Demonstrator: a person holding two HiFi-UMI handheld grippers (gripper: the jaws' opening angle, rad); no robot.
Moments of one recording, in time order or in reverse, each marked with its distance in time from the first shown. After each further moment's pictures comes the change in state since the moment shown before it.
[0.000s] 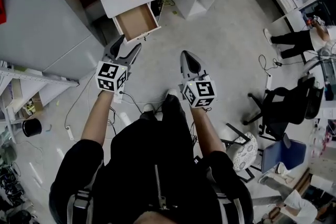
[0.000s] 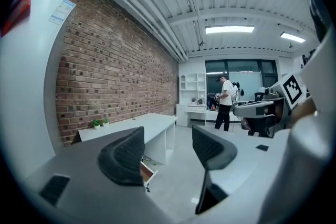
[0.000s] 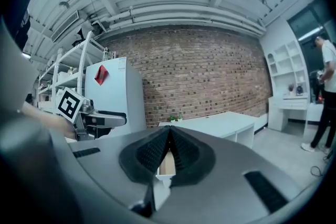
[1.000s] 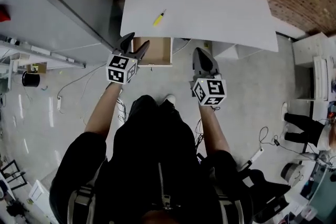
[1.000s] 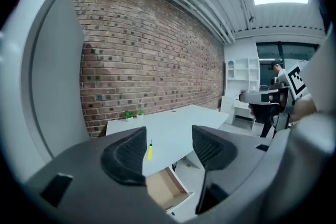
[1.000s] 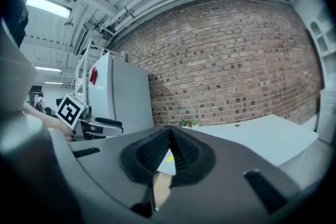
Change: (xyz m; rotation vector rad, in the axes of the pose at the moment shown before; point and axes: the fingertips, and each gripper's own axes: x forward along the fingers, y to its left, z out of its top) left arm 0.232 0.171 -0.005 -0.106 0.115 0.484; right arm 0.326 -0.181 0.061 -0.048 0.046 0.412
